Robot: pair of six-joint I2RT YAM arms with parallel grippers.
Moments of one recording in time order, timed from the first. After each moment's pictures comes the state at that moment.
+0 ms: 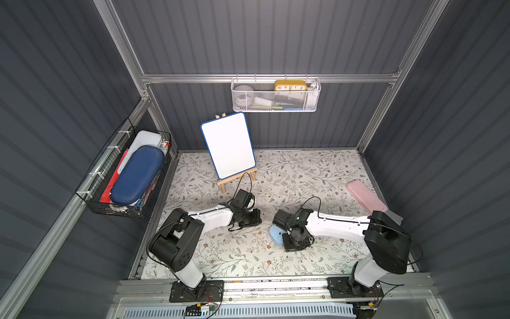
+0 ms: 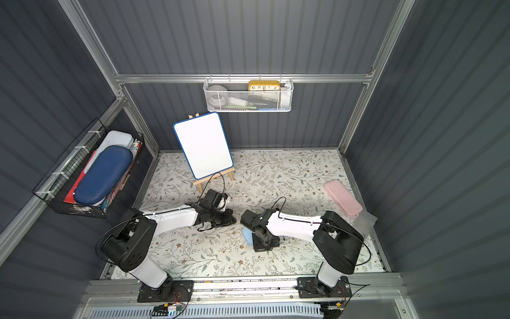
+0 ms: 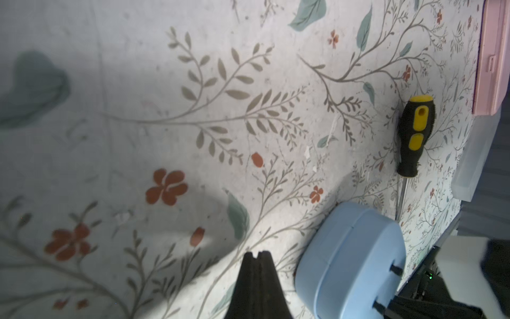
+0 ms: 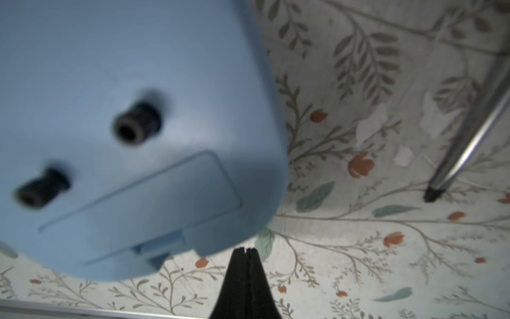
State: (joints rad) left arm -0.60 1.68 0.83 -0.20 0.41 -0.57; right arm 0.94 1.66 0.96 -0.85 -0.04 0.85
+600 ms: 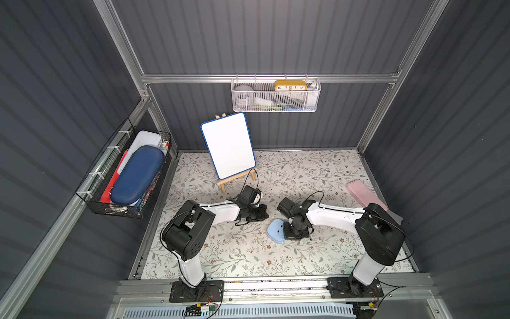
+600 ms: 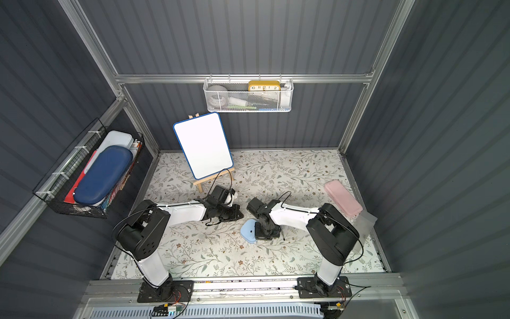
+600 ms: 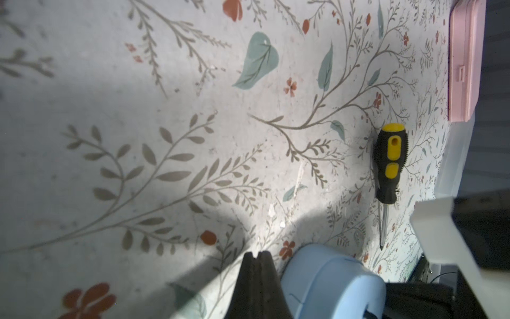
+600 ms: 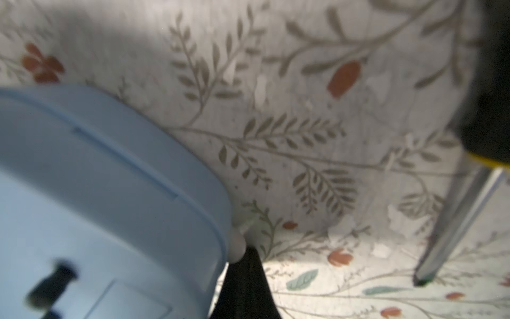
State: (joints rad) left arm -0.62 1.77 0.91 -0.11 0.44 -0.57; right arm 0.78 1.74 1.02 -0.77 -0.07 0.79
